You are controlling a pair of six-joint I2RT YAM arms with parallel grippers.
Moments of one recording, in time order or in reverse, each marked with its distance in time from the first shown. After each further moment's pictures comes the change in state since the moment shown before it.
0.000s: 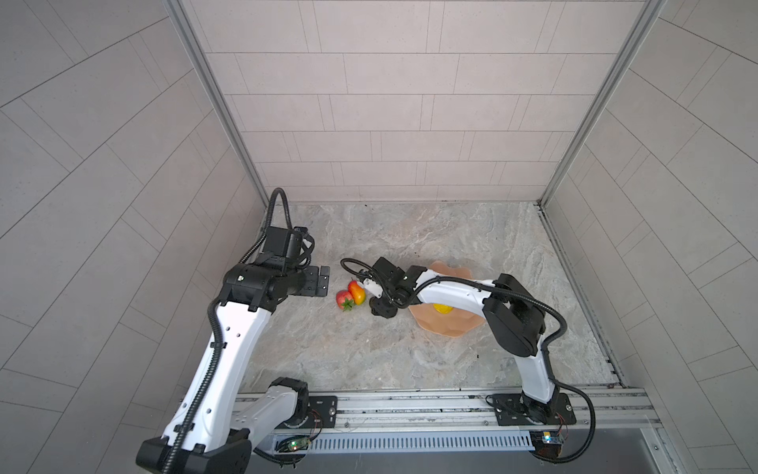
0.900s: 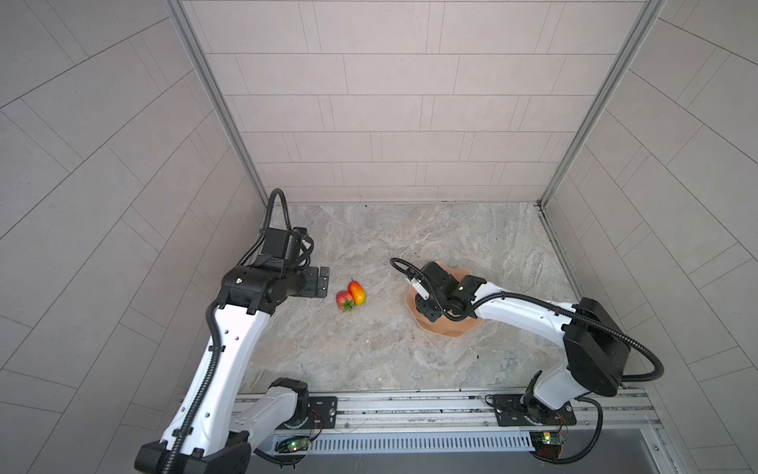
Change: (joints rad) left arm 0.000 -0.011 0.000 0.001 0.005 0.000; right arm -0.100 -0.453 -0.459 0.021 0.195 0.043
